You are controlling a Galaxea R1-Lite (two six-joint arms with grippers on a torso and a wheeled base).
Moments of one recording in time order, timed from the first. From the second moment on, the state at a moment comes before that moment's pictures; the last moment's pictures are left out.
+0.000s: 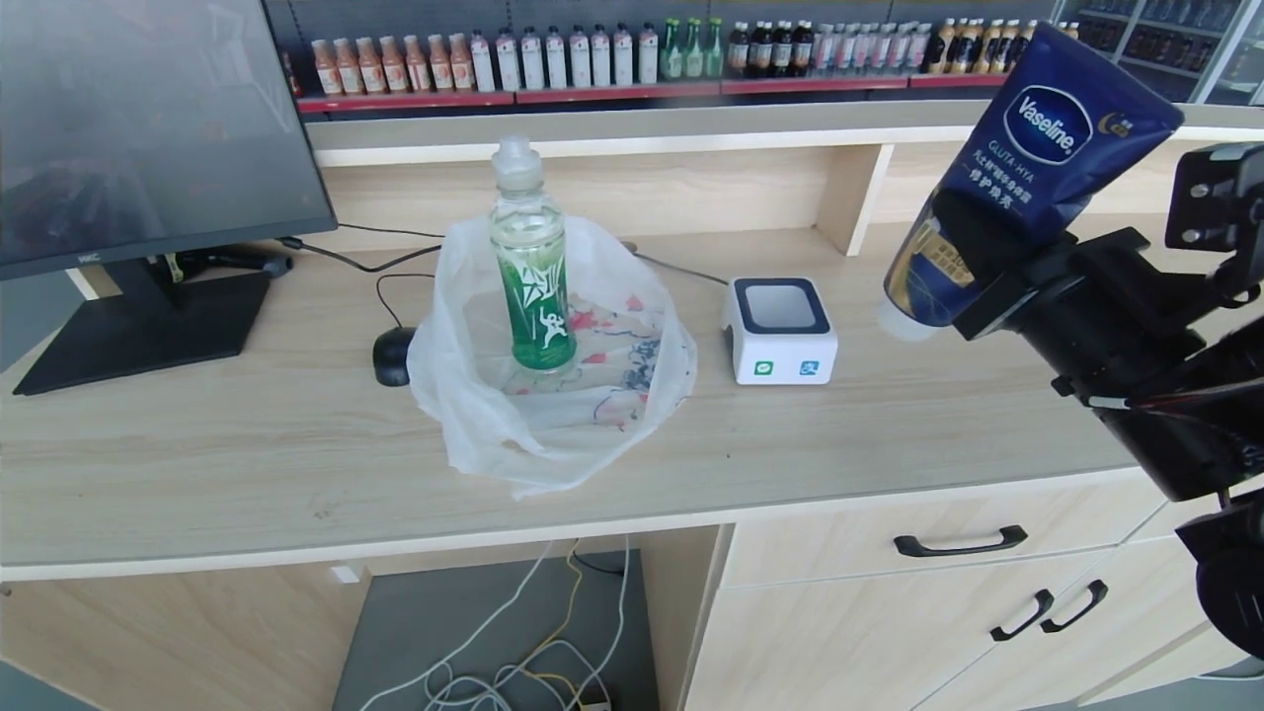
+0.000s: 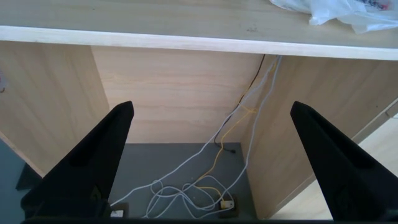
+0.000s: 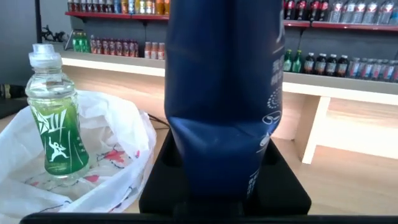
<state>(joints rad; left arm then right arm) 0.00 0.00 0.00 0.00 0.00 -0.02 0.35 1.65 -0.63 -1.55 0.09 -0.12</state>
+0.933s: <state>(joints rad) 0.00 0.00 0.00 0.00 0.00 -0.02 0.36 1.69 -0.65 -1.55 0.09 -0.12</state>
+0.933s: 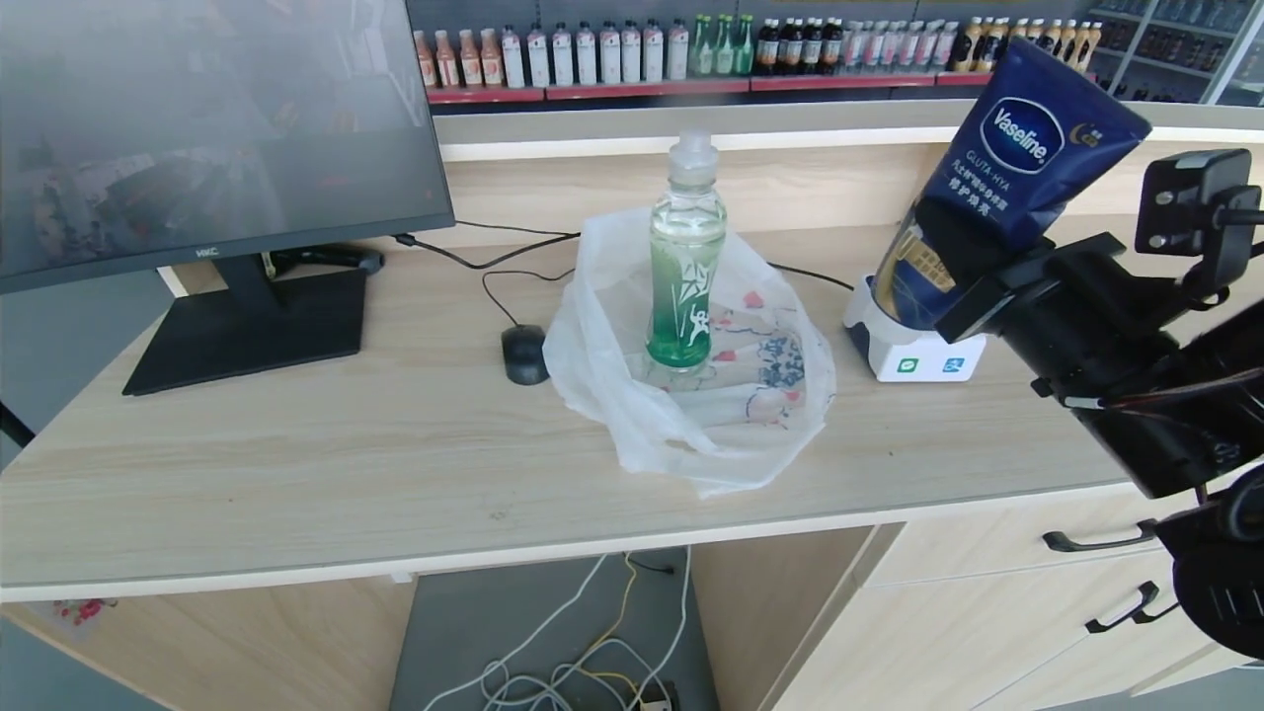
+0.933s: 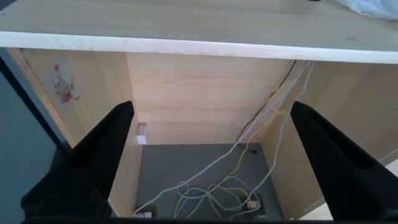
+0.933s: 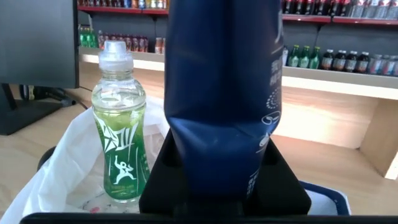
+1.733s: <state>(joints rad) 0.00 0.00 0.00 0.00 0.00 -0.02 0.38 1.85 -0.99 -1.21 0.08 -0.11</state>
